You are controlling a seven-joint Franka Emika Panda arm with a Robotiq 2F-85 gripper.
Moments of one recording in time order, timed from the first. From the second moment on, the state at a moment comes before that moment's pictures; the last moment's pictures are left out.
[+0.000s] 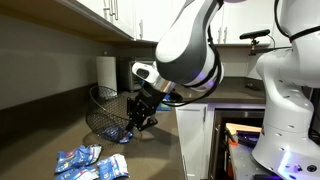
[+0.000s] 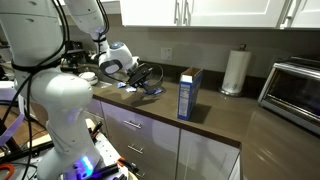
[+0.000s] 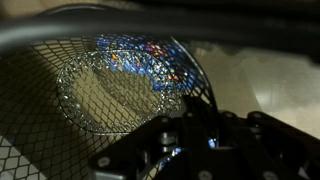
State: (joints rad) arm 0.41 0.05 0.24 -2.67 1.03 3.37 -1.76
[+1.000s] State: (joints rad) arm 0.49 0.03 0.26 -2.68 1.13 3.37 -1.76
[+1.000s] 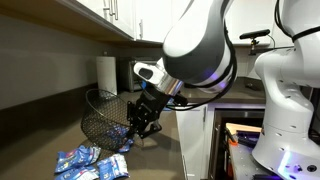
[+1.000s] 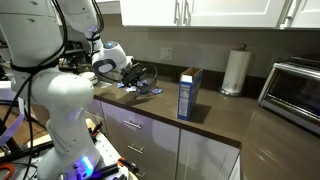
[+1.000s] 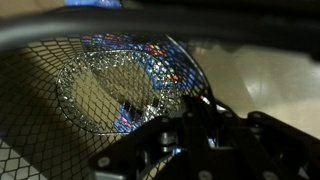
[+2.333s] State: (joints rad) arm 0.52 0.02 0.27 -2.68 1.18 3.39 -1.77
